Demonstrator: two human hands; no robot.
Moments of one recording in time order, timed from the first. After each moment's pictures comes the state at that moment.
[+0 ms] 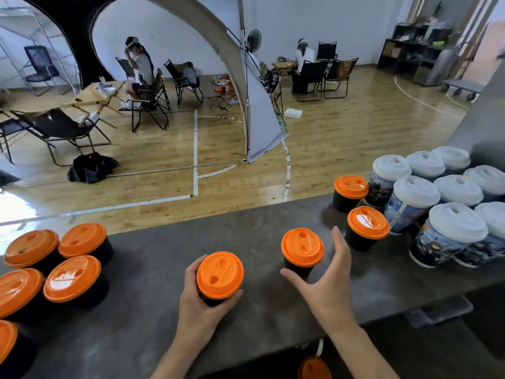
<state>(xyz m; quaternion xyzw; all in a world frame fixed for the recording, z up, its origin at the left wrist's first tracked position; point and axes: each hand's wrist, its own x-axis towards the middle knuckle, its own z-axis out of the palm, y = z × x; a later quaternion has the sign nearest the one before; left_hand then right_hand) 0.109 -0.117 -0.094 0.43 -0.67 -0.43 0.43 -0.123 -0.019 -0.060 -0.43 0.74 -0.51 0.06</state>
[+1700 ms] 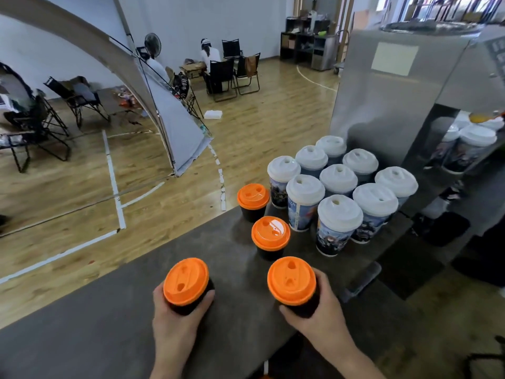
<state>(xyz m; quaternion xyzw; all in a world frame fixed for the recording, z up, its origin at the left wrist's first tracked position) -0.045 -0.118 -0.083 0.52 -0.62 -0.47 0.36 -0.232 0.078 -0.083 -0.29 0.77 -0.54 0.15</state>
